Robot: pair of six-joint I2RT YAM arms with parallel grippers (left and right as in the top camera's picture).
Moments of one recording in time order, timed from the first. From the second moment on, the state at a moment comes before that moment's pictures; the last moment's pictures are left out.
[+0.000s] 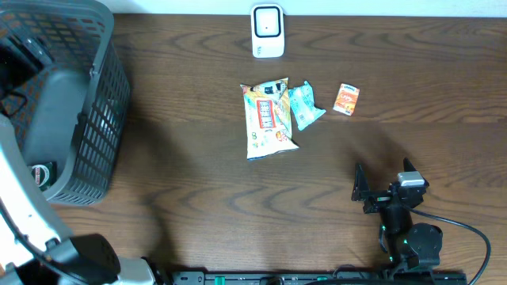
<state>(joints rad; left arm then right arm) 0.55 1.62 1.81 -0.93 0.24 -0.17 0.06 0.01 0.01 -0.07 -0.04 0.03</state>
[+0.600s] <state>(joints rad) 0.72 1.99 1.82 -1.05 0.55 0.12 0.06 0.01 0.01 -0.07 -0.04 0.03</state>
